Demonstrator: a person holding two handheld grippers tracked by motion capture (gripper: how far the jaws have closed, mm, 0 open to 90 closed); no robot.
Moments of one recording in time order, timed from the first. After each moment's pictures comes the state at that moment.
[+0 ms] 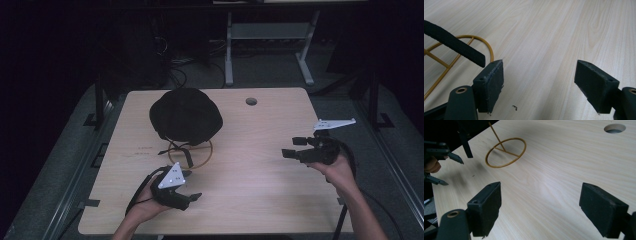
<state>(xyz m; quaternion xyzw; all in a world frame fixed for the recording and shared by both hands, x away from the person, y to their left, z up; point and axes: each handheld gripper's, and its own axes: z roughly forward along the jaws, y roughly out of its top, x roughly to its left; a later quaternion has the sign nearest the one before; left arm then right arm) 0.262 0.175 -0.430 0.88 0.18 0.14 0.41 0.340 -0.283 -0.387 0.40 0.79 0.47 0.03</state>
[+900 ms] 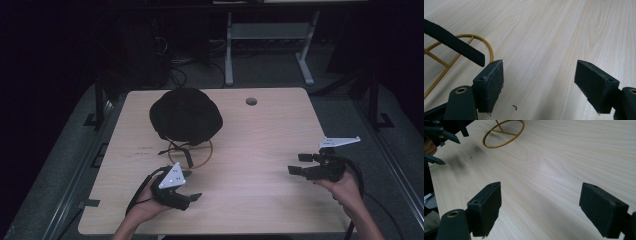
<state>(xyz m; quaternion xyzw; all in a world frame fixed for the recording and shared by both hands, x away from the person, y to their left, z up) 0.263 0.175 -0.431 0.89 0.18 0.14 0.41 0.310 -0.301 -0.422 0.41 0.79 0.46 0.02</state>
